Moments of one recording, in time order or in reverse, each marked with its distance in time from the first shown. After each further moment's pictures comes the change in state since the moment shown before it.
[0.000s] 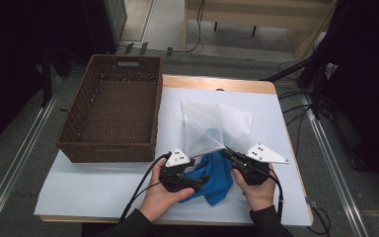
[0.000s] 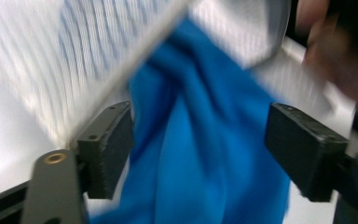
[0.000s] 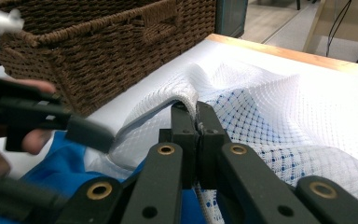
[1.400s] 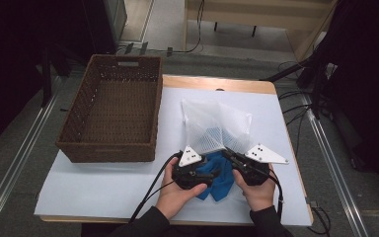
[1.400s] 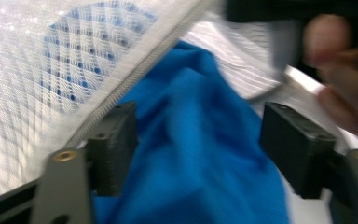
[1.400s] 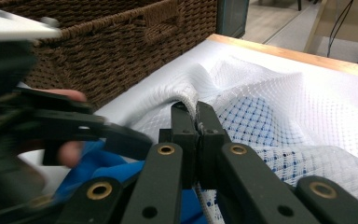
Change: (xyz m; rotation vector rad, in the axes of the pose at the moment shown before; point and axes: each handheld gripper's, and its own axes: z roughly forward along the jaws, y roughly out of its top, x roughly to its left) left arm -0.016 0.012 0.025 -0.115 0.022 -0.024; right arm 0.001 0.000 -0.001 -0.002 0.002 -0.003
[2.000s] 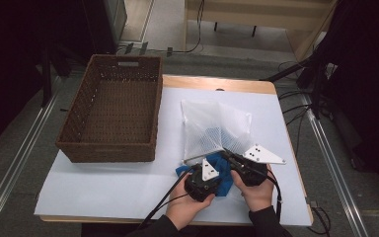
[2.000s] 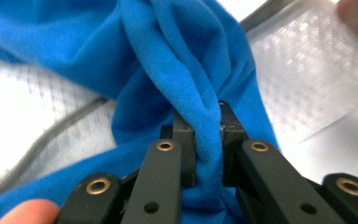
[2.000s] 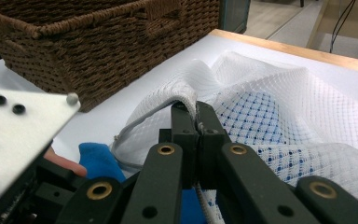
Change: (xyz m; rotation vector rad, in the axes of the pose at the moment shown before) left arm -0.030 -0.016 0.030 0.173 0.080 0.115; right arm 0.002 -0.003 0.004 0.015 0.003 -0.010
